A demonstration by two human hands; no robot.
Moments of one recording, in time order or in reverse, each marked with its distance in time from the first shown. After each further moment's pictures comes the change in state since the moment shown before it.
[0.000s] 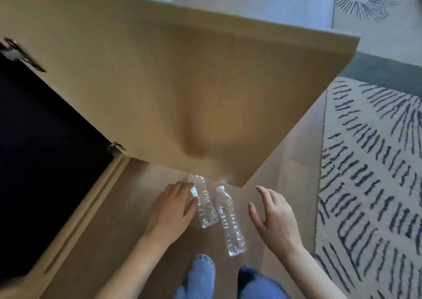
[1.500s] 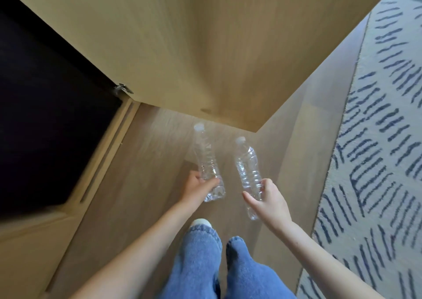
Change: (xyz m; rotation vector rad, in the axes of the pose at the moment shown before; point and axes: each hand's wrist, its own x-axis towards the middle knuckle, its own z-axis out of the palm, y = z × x) left_hand -0.056 0.014 0.079 -0.874 -0.252 -0.981; right_hand -0.092 -0.002 0.071 0.341 -0.448 0.545
